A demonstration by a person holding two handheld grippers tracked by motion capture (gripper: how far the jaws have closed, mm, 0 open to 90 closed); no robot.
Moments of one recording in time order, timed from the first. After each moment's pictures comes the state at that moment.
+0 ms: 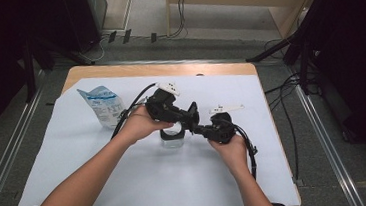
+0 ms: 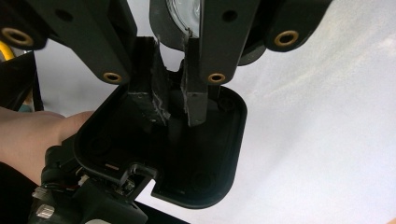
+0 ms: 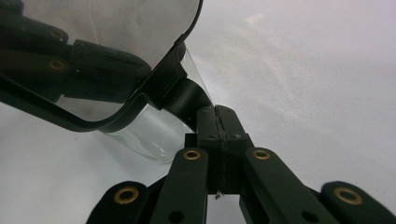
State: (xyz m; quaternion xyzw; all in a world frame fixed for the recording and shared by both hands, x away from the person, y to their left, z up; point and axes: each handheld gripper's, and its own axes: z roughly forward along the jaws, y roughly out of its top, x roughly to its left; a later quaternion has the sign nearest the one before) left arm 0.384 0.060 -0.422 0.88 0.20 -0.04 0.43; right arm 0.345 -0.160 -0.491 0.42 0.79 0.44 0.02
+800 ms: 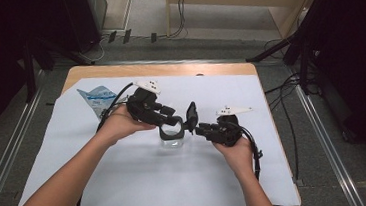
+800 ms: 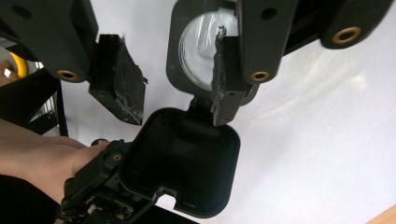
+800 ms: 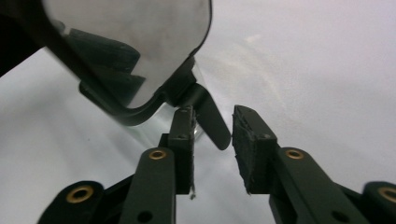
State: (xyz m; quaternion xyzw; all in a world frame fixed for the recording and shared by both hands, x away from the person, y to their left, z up) left arm 0.370 0.111 -0.404 0.87 0.20 -0.05 0.44; right arm 0.330 -0.173 -0.478 0.40 0.78 0.47 0.04
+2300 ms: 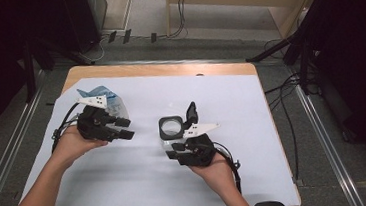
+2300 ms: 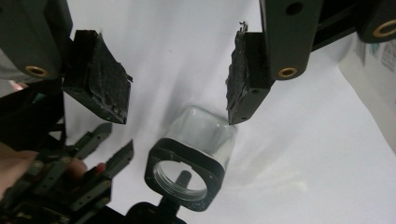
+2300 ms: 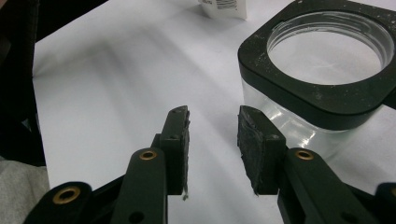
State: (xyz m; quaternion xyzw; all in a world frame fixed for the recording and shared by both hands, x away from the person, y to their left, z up) left arm 0.339 0.233 -0.440 0.85 0.26 -0.05 0.46; right arm 0.279 -0.098 -0.474 0.30 0.84 0.45 0.01
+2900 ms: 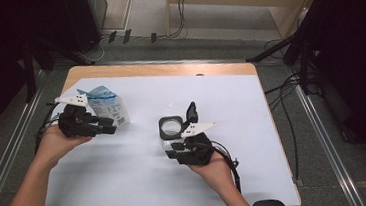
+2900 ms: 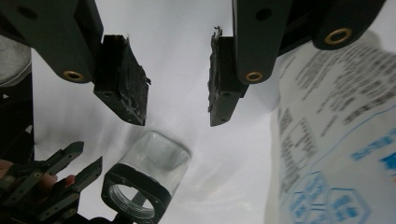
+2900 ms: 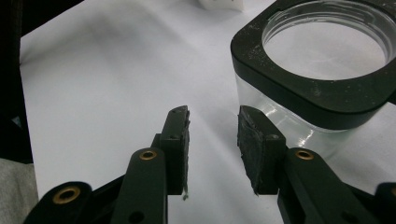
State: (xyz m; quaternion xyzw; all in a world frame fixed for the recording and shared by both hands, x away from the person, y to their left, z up) left arm 0.345 0.281 -0.445 0.84 0.30 -0.02 0.45; right arm 0.285 -0.095 -0.480 0.31 0.85 0.44 0.01
